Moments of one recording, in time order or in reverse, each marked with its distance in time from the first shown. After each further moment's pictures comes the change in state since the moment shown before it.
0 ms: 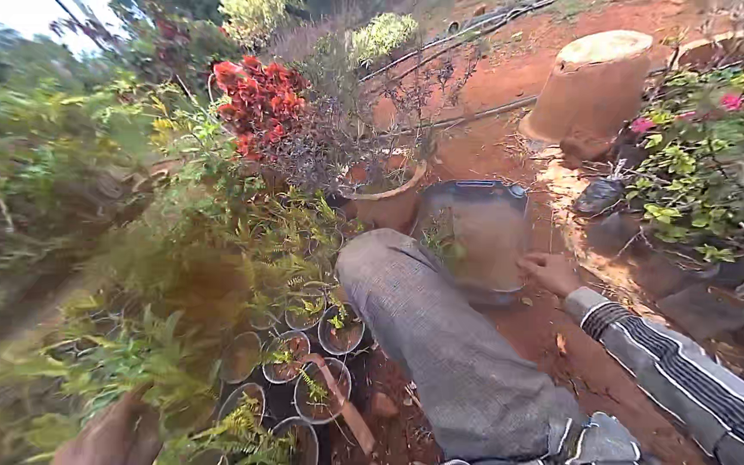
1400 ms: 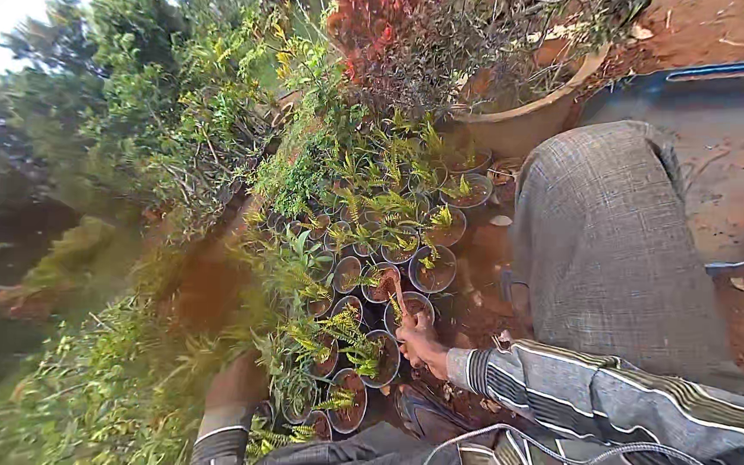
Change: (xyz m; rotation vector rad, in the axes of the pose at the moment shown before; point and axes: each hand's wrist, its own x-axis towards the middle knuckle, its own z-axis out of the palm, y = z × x) left_hand -0.082 -0.012 -0.027 0.318 -0.423 -0.569; right_hand -0.273 -0.135 0.313 0.367 -1.033 0.404
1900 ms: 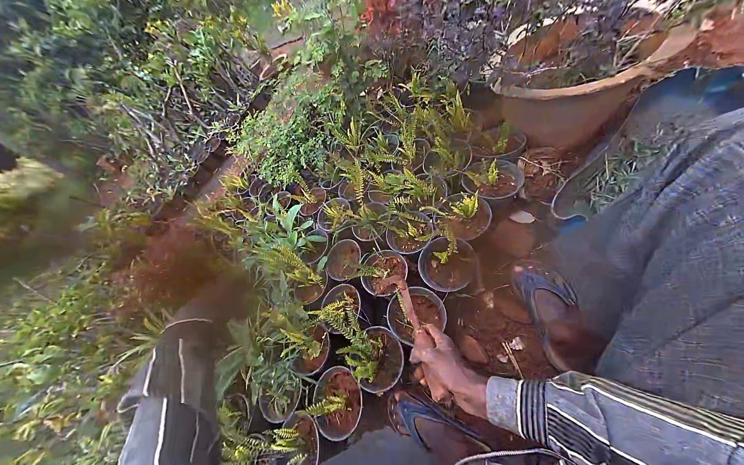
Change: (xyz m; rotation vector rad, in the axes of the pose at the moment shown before) left_hand 0.145 0.012 -0.052 0.015 -0.181 0.249; right_hand -0.008 0.002 0.007 0.002 -0.032 0.017
